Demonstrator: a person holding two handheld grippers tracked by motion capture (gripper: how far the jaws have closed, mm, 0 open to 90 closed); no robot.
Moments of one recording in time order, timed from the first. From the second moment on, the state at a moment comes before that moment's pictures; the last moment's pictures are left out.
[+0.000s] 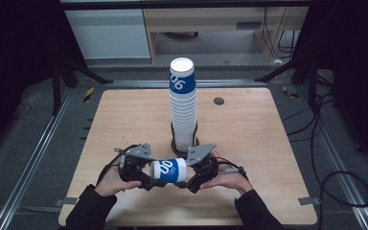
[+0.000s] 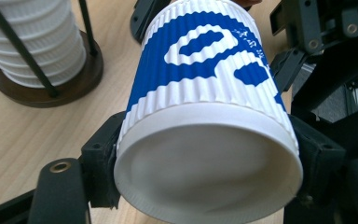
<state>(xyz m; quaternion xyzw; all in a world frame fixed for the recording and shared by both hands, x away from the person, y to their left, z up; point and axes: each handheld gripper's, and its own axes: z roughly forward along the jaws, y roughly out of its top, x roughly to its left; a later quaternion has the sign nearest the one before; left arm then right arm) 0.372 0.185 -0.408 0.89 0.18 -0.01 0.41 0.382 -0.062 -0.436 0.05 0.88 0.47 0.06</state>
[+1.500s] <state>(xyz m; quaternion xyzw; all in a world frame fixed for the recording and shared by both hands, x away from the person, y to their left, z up) 0.359 0.187 -0.416 0.84 0.13 -0.01 0.52 0.384 -0.082 -0.430 0.08 0.81 0.59 -0.03</state>
